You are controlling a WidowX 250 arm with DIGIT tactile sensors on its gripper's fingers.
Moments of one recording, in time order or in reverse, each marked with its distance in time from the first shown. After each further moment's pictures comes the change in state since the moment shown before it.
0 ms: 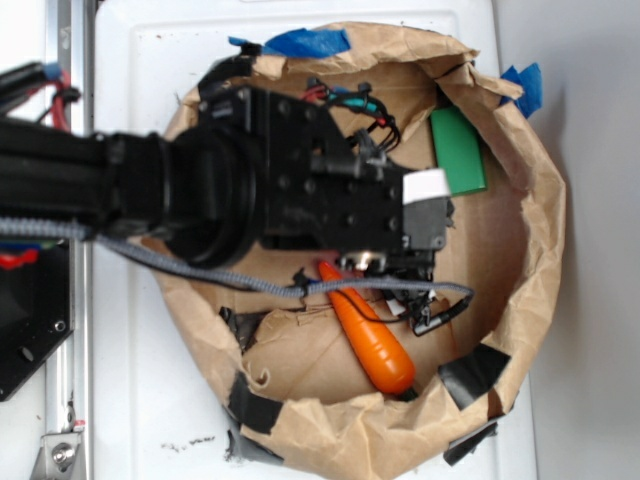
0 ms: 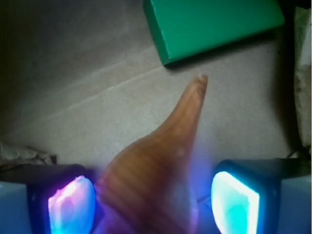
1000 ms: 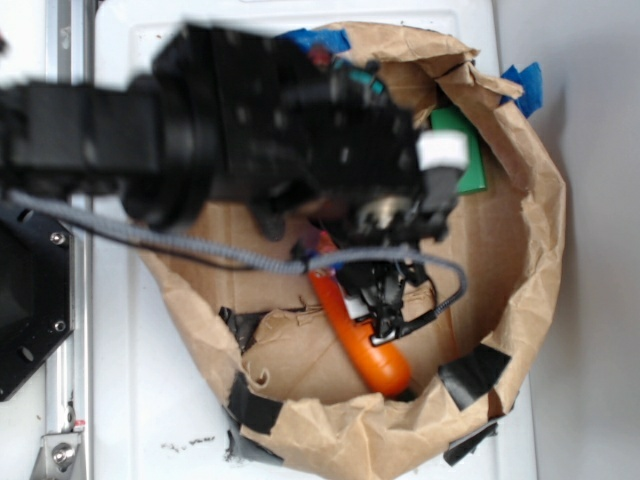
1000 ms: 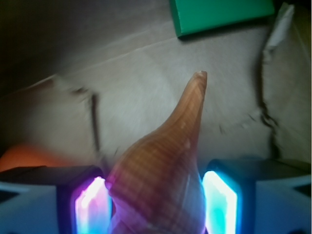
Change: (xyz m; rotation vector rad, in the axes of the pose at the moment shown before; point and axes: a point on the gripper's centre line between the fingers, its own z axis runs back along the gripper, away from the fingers) arm -0.016 0.005 0.065 -0.080 0.242 -0.142
